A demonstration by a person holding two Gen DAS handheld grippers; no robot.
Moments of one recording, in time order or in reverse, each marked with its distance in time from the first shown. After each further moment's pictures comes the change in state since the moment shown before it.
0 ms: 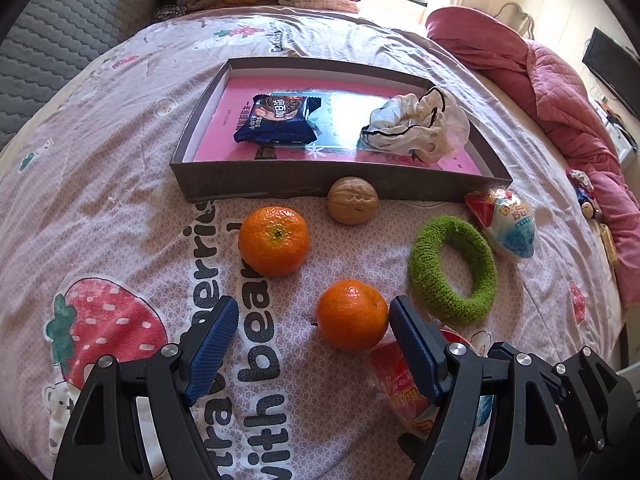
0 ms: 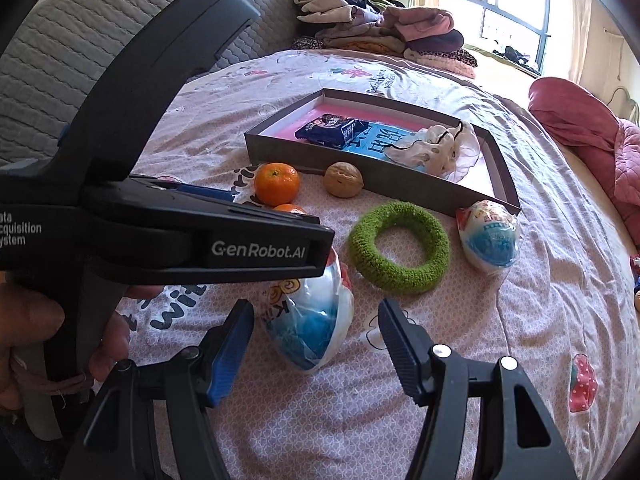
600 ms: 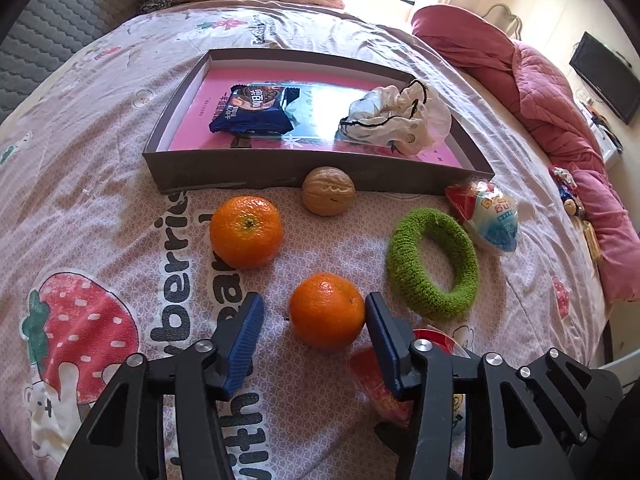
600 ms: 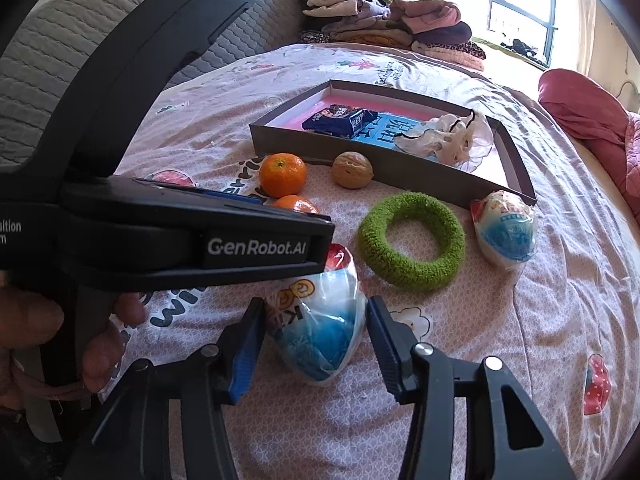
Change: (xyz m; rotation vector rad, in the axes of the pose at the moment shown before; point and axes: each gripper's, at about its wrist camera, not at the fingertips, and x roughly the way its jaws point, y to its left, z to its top) left arm 0.006 -0.004 -0.003 0.010 0.019 -0.079; right arm 0.008 -0.007 -0.002 0.012 0.028 0.060
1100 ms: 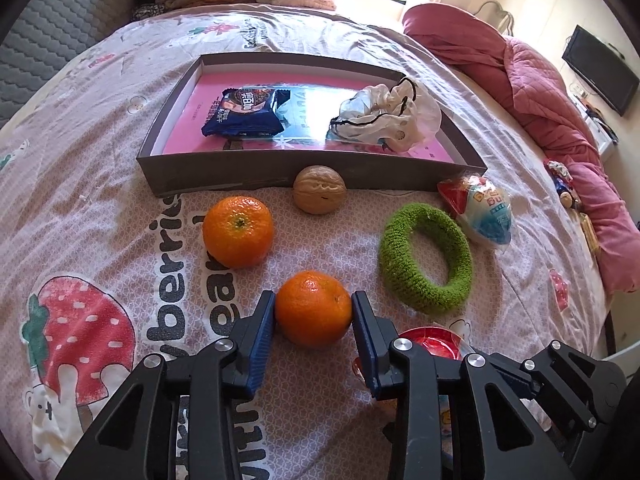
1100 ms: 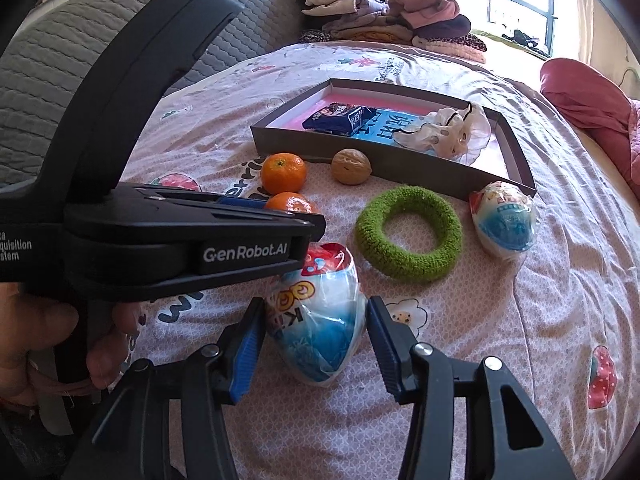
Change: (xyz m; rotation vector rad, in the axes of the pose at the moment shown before) left arm -0.003 -0.004 -0.004 0.024 -0.013 -0.003; right arm -0.008 -0.004 -0.004 0.019 0.002 0.032
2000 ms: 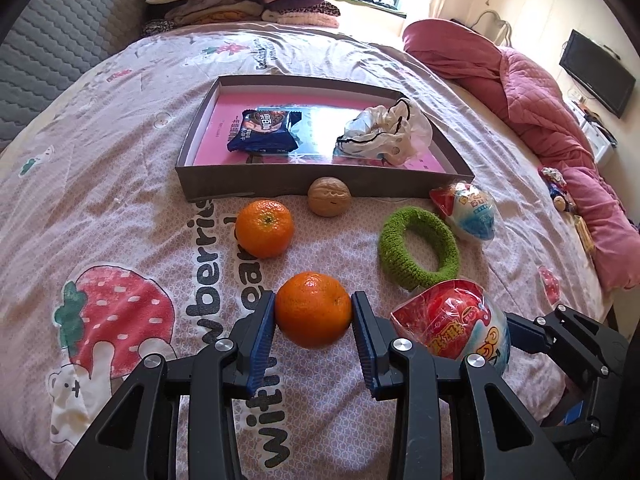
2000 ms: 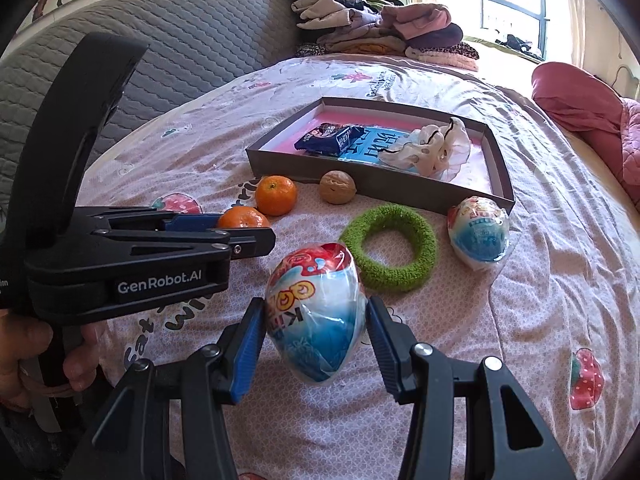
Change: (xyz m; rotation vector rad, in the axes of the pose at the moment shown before) left arm -0.038 0.006 -0.014 0.002 -0.064 0.021; right arm -0.023 -0.011 0.004 0.022 -0.049 0.000
